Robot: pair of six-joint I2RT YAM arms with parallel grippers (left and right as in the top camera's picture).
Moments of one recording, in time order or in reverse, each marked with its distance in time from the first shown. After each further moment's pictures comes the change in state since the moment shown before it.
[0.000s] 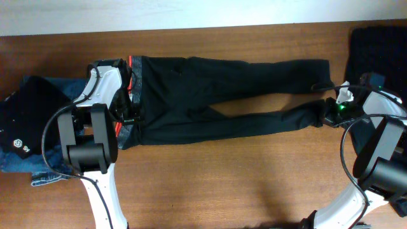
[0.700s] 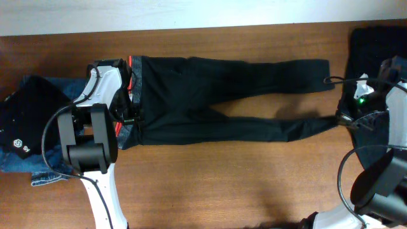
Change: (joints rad) left arm 0.000 0.000 0.000 0.000 0.000 0.000; right arm 0.000 -0.217 0.228 -0.552 0.140 0.003
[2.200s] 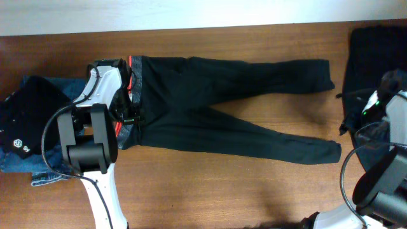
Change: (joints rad) left arm 0.001 0.000 0.000 0.005 0.000 0.000; right arm -0.055 -0.002 -0.164 0.147 0.272 0.123
